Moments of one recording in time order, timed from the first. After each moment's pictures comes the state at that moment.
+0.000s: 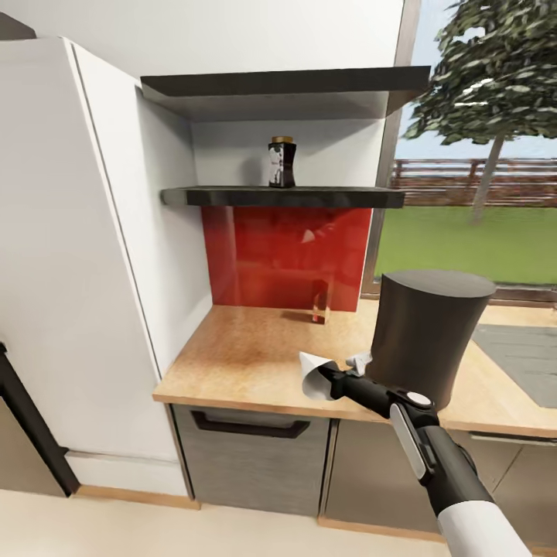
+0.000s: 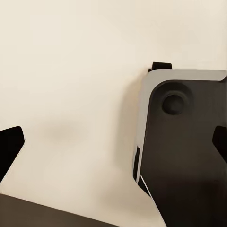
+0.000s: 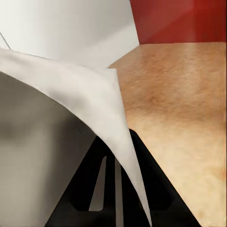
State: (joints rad) left arm -0.13 0.09 0.03 -0.04 0.03 -0.02 0.08; right arm -0.54 -0.04 0.00 -1.12 -0.15 0.36 0.70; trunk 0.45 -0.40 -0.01
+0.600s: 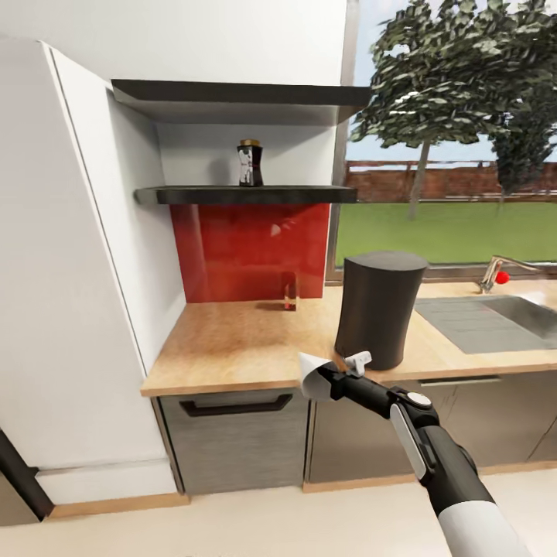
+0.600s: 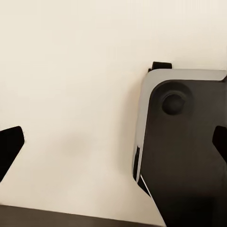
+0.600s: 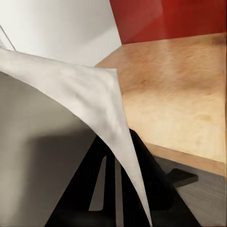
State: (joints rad) left arm -0.13 0.09 0.03 -0.04 0.03 -0.02 0.08; right arm -0.54 -0.04 0.00 -1.12 -0.15 0.36 0.73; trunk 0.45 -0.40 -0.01
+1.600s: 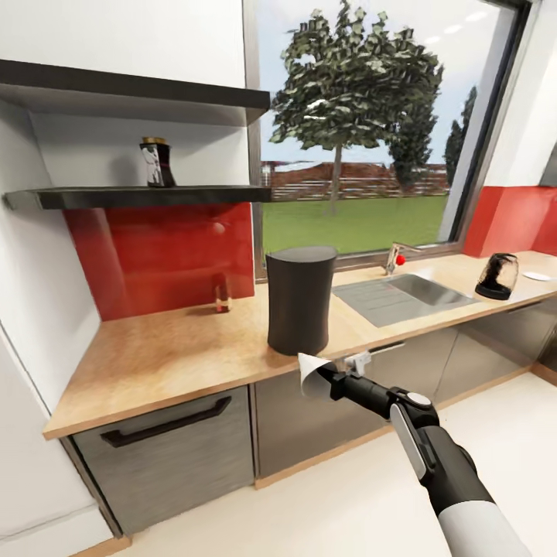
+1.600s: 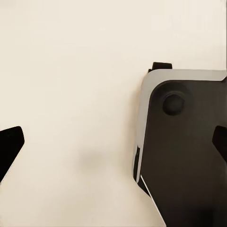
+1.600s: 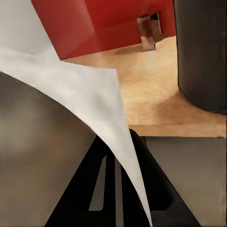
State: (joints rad) left arm -0.13 0.09 0.03 -0.04 0.03 -0.02 0.09; right arm -0.54 -0.04 0.00 -1.11 -0.15 0.36 0.73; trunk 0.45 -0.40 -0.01
